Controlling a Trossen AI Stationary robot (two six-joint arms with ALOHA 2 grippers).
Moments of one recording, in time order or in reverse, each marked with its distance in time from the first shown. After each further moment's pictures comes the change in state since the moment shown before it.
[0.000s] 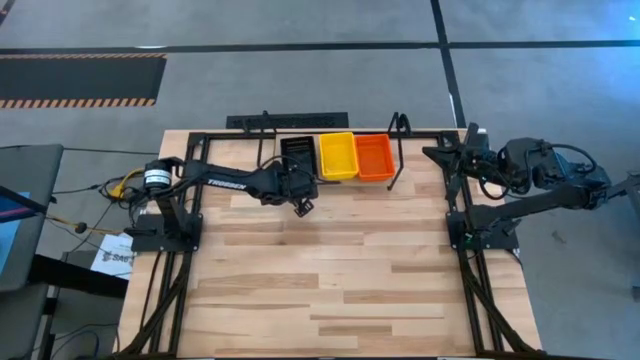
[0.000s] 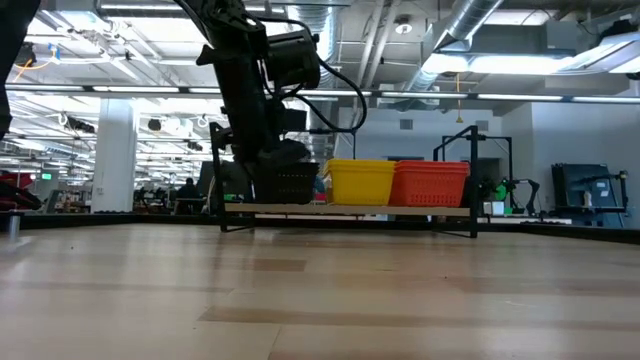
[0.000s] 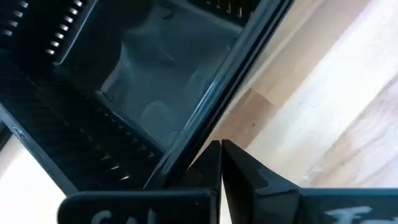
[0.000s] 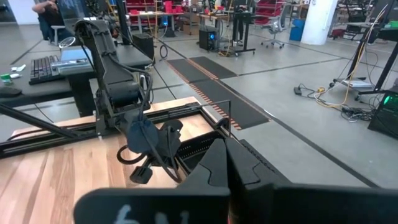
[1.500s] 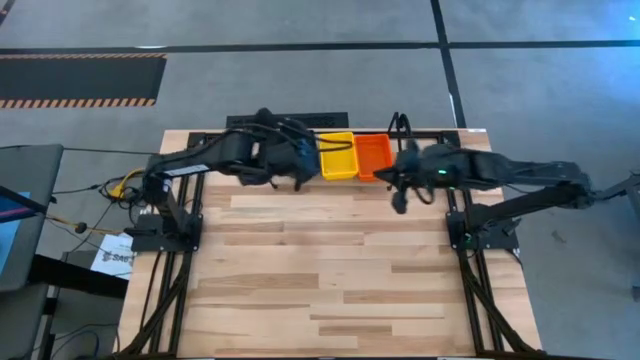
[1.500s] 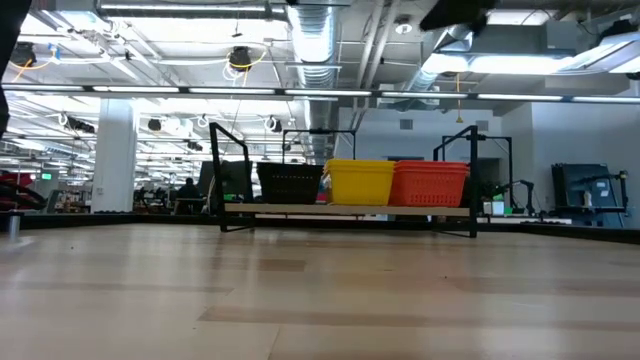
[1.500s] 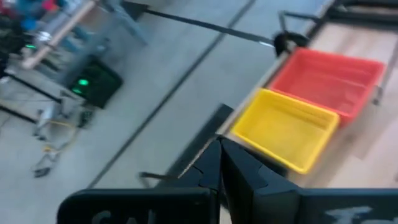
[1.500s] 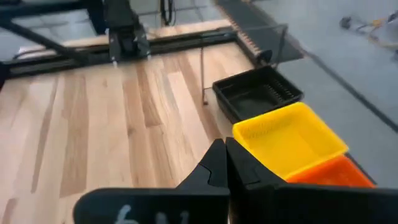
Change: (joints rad) left arm -0.150 0.000 0.996 -0.720 -0.380 0.109; right arm -0.140 0.359 0.000 0.039 -0.274 0.039
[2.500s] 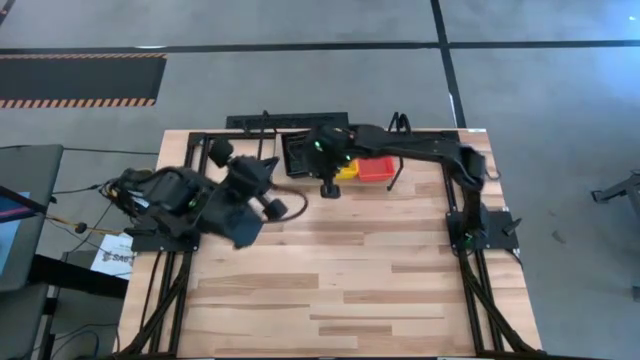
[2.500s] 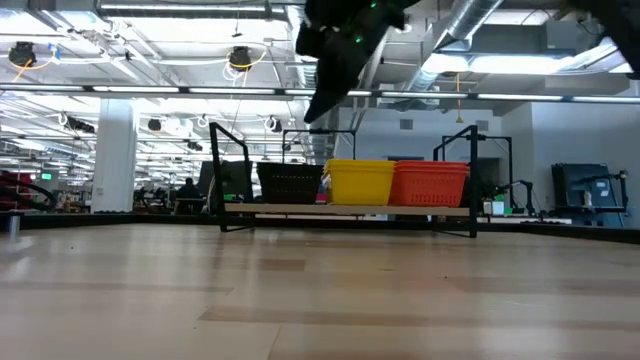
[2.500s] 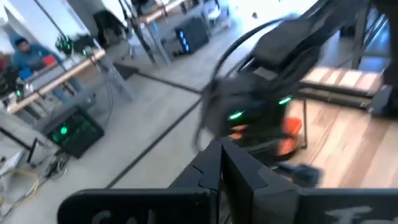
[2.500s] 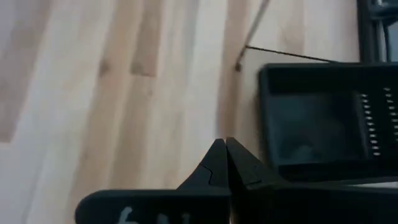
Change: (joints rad) left arm -0.410 -0.063 0.183 -0.240 -0.281 -0.269; right arm -0.216 0.952 0.747 -0.275 -0.383 -0.483
